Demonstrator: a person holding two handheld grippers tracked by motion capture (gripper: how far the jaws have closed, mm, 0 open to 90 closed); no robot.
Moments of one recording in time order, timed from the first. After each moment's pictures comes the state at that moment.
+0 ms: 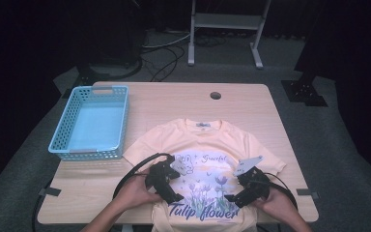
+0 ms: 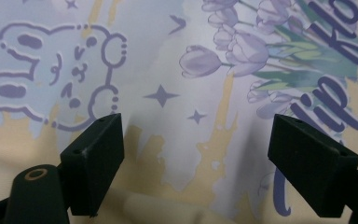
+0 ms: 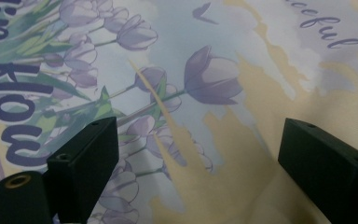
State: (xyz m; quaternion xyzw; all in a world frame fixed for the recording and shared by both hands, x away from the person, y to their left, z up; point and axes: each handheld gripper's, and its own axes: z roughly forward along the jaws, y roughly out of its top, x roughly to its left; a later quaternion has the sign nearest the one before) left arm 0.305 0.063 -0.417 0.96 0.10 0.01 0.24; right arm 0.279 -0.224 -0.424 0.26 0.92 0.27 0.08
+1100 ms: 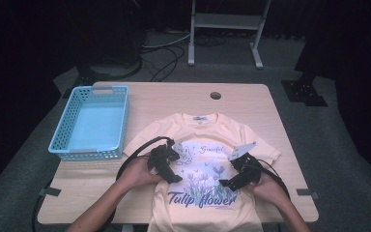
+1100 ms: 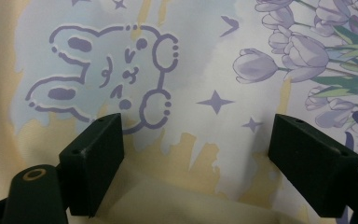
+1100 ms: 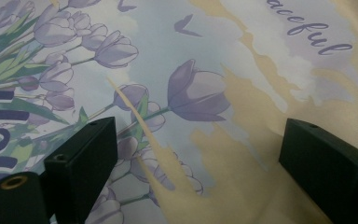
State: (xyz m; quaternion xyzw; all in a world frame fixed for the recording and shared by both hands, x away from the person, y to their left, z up) left arm 0.363 0.064 -0.417 0.96 0.12 0.03 0.23; right arm 0.327 -0.218 -0.431 0.27 0.91 0.29 0.08
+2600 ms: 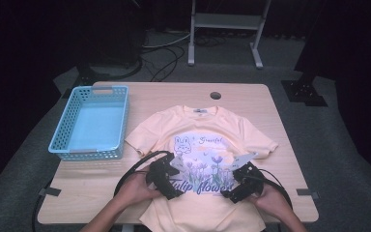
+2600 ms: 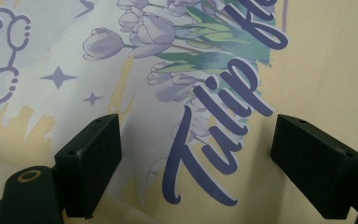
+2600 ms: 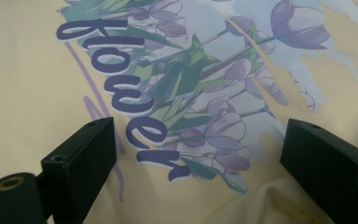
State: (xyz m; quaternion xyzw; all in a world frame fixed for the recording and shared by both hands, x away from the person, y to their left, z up) left arm 0.319 0.065 -0.421 0.96 0.10 0.03 0.25; right arm 0.295 -0.214 -0.429 0.28 0.92 0.27 0.08
